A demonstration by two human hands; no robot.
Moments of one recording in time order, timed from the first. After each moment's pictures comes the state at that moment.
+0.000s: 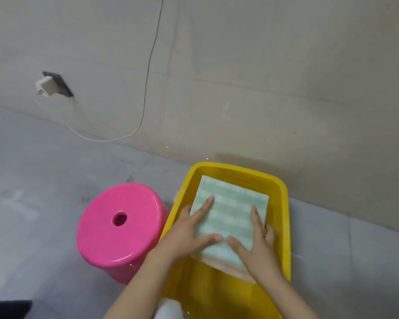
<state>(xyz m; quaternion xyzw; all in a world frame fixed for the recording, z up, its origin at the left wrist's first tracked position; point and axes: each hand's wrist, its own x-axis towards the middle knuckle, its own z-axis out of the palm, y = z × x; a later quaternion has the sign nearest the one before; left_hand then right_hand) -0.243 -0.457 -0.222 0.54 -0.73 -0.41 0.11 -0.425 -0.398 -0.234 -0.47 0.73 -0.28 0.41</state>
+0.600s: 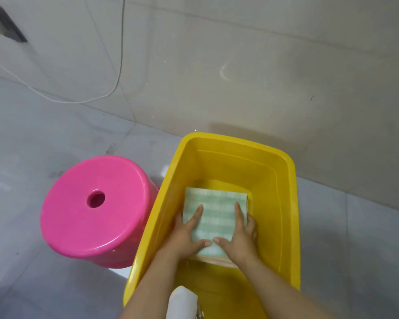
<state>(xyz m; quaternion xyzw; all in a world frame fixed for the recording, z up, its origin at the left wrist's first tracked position) -0.247 -0.444 -0.348 0.58 -0.69 -0.43 -0.03 -0.405 -0.409 -0.346 -0.45 0.80 -0.13 0.39</state>
